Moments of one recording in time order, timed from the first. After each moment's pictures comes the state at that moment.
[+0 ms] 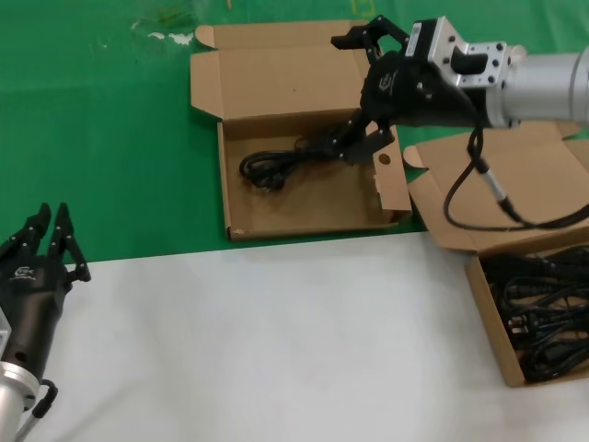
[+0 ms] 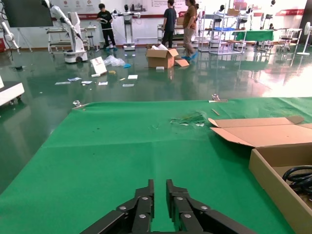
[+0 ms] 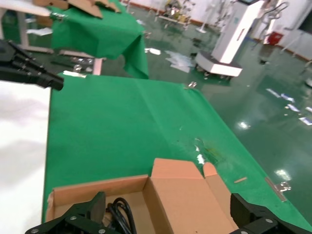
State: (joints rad) left arm 0.00 -0.30 1.60 -1.60 -1.80 0.00 0.00; right arm 1.03 0.46 -1.99 1.05 1.46 -1.01 0.01
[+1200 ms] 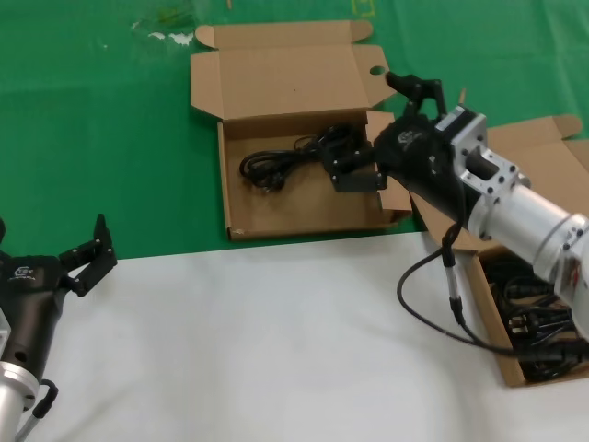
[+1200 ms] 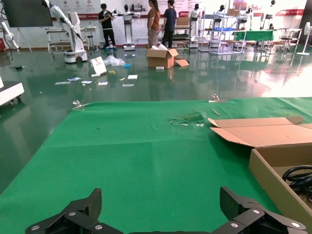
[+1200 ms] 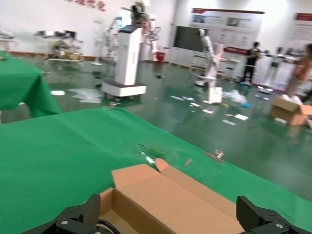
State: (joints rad) left arm 0.00 -0.30 1.60 -1.60 -1.80 0.00 0.00; right arm 0.51 0.38 -1.79 1.33 1.63 -0.50 0.01
